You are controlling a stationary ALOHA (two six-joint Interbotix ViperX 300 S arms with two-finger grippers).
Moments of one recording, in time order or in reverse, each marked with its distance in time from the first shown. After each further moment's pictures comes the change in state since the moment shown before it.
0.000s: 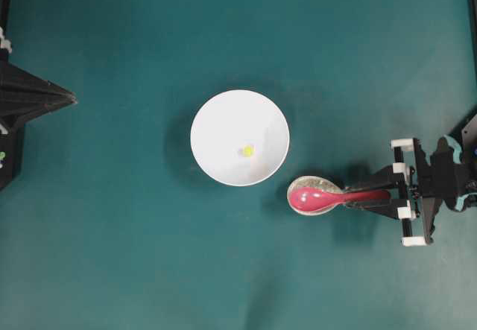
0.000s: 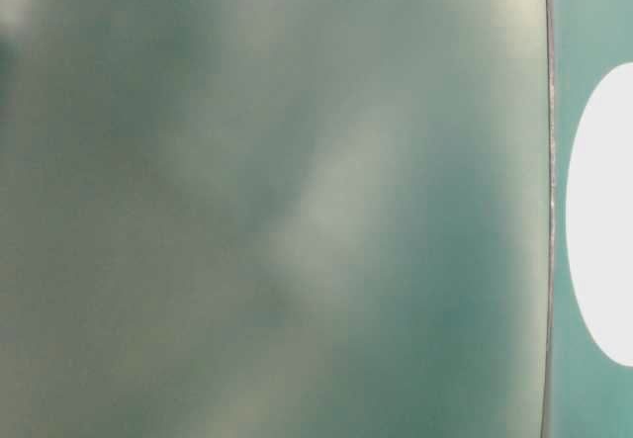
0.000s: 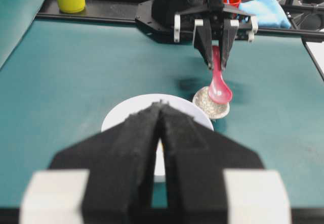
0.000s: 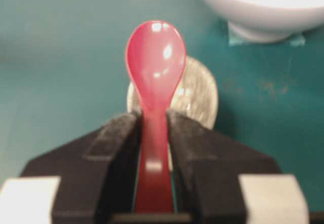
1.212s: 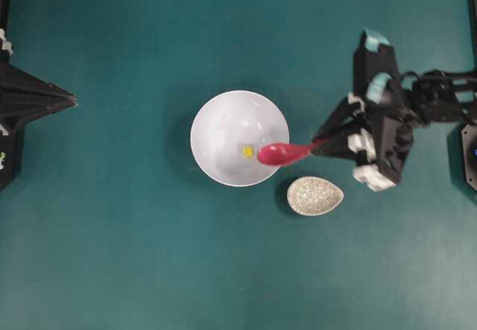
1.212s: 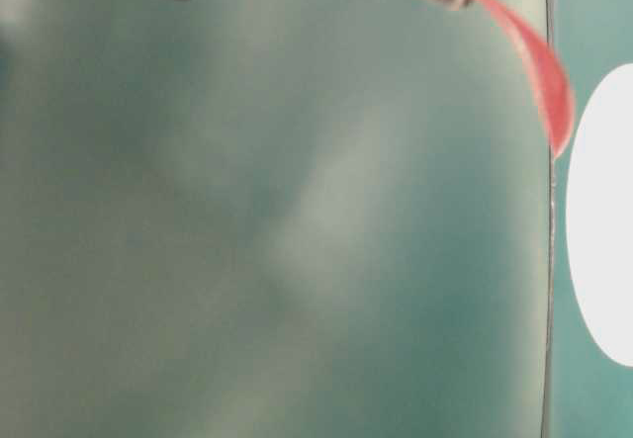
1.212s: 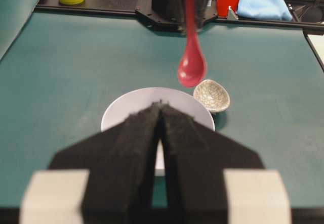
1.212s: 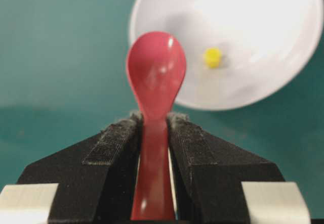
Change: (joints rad) left arm 0.000 0.003 0.000 0.000 0.011 -0.003; right arm -0.627 -0.351 -0.534 -0.003 1.374 -0.229
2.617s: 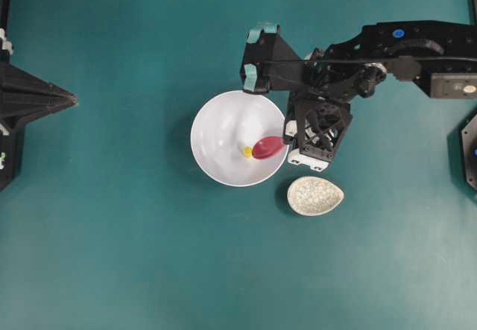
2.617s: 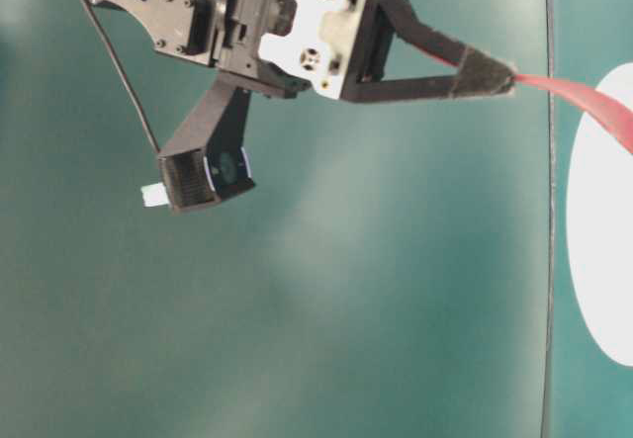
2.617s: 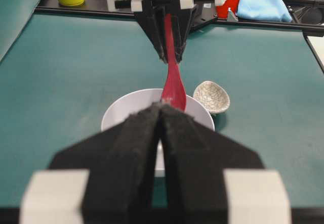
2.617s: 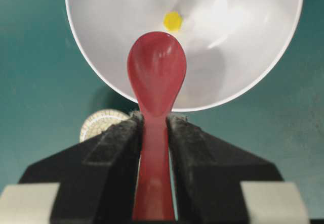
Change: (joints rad) left arm 0.000 0.002 0.000 0.000 -0.002 0.002; right arm -0.055 0.370 -0.462 -0.301 0.620 0.261
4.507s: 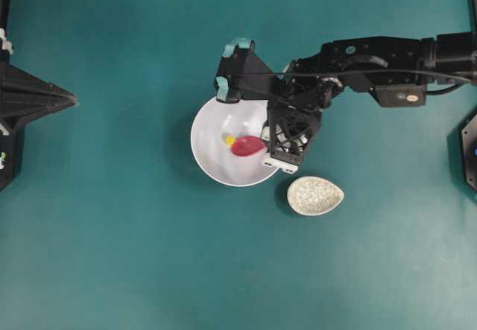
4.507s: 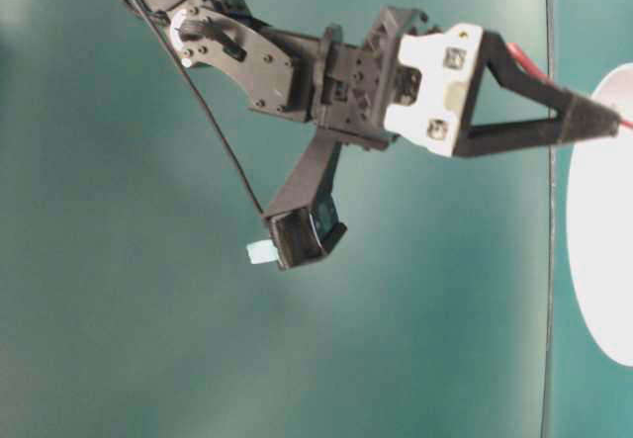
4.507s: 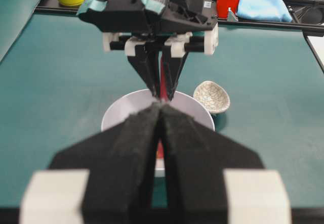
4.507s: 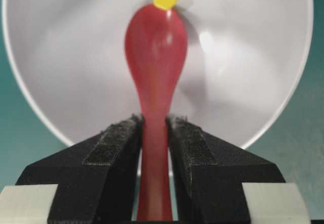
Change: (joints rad) left arm 0.000 -0.002 0.000 -0.002 0.002 0.002; right arm 0.000 0.164 -0.029 -0.002 -0.124 0.028
